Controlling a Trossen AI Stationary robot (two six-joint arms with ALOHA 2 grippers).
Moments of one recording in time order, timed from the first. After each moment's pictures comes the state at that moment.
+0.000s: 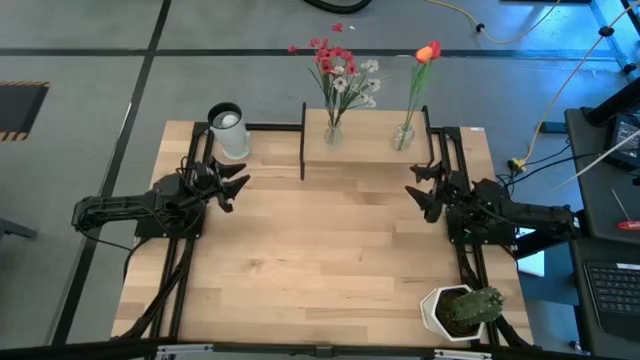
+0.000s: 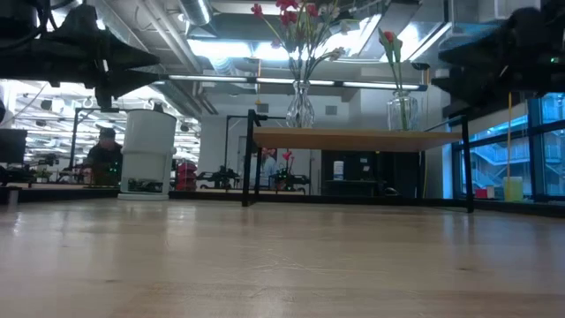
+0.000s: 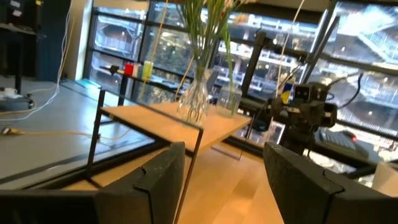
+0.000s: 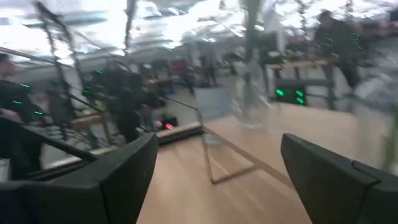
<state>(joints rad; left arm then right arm) 0.13 0.04 0.01 0.19 -0.35 -0.24 -0.11 0.00 0.01 0.18 0.25 0.15</state>
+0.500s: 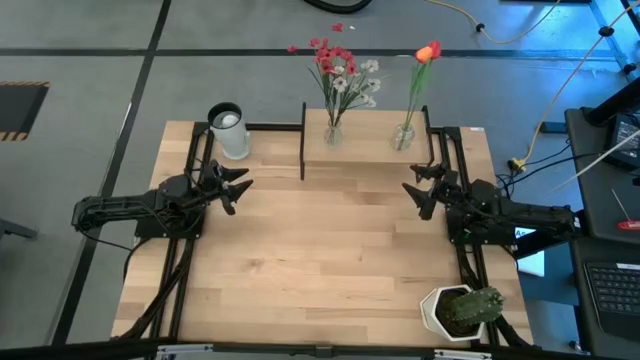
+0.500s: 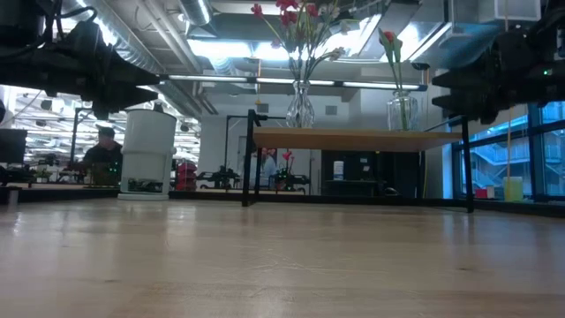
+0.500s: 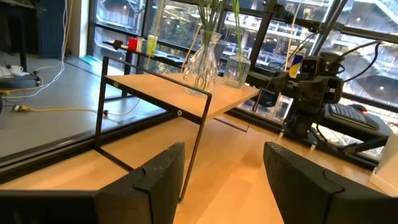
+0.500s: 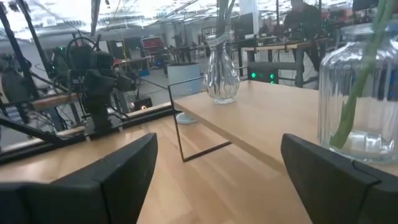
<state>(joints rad) 0.13 0.04 0.01 0.06 -0.35 -0.27 -0.11 0.01 0.01 0.08 0.36 0.14</state>
